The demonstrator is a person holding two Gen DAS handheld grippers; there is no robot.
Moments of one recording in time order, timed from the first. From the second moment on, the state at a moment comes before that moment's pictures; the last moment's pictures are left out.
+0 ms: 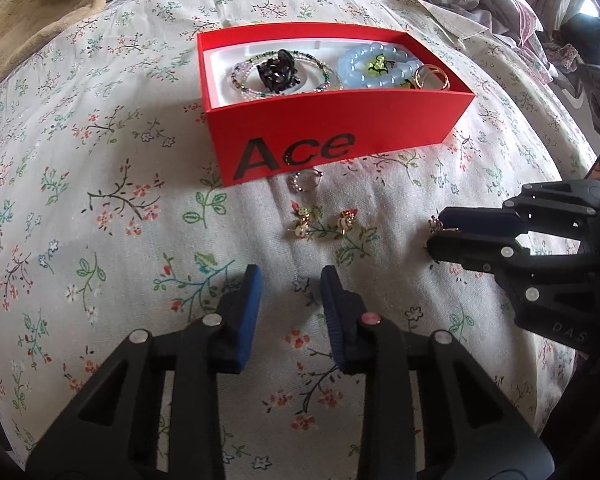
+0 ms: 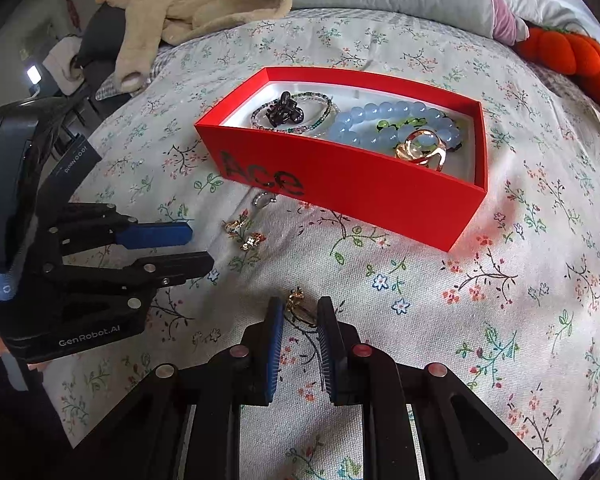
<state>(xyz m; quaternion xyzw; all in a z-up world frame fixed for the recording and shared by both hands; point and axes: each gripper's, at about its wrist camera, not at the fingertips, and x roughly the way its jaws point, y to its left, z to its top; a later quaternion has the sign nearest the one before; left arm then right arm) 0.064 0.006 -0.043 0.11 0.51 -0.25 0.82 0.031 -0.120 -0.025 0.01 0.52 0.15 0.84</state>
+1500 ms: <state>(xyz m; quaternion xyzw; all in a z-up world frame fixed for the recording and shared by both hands) 0.082 0.007 0.014 0.06 0.48 -0.24 0.84 0.039 -0.173 0.018 0.08 0.49 0.11 0.86</state>
